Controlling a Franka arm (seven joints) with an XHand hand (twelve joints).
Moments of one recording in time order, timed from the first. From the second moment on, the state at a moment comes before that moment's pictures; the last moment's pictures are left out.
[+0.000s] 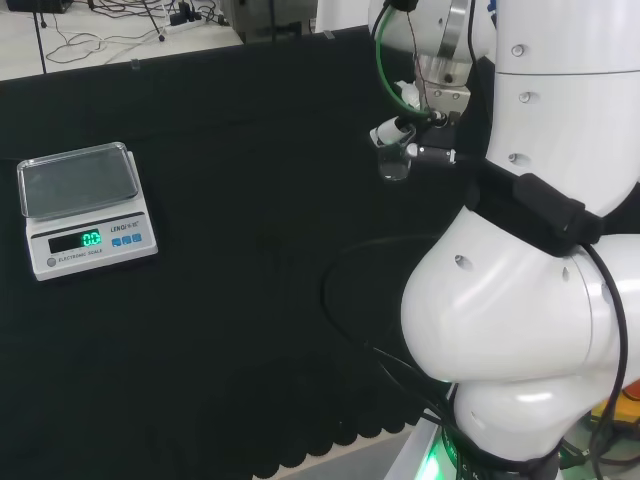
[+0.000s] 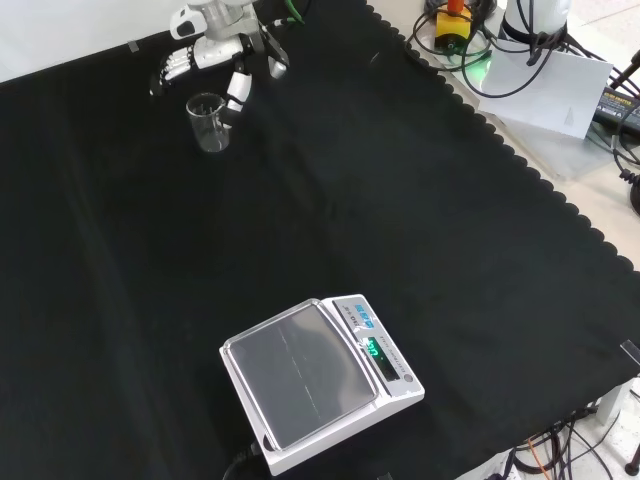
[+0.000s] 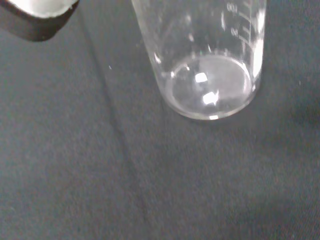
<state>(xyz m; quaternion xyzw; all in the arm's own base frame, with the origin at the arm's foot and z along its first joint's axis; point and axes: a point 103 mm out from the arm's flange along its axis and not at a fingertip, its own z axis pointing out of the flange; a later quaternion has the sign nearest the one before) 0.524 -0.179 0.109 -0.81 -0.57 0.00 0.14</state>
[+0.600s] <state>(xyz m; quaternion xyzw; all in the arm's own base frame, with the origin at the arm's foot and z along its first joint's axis) 0.529 -0.184 0.087 -0.81 -0.56 0.02 0.16</state>
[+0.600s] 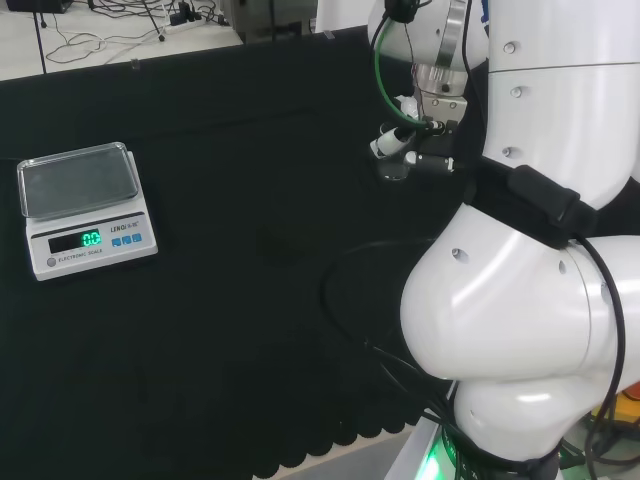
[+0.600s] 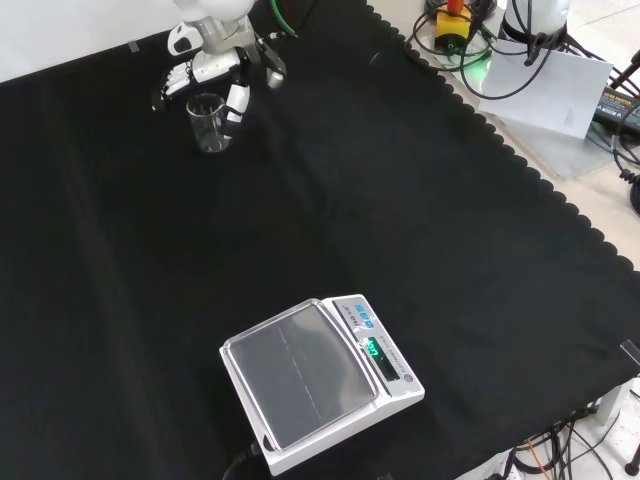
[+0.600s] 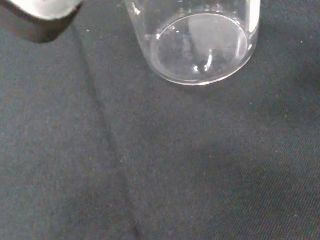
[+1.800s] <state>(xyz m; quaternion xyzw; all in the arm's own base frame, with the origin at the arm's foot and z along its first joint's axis) 0.549 -0.171 0.072 -0.83 -0.54 0.02 0.14</state>
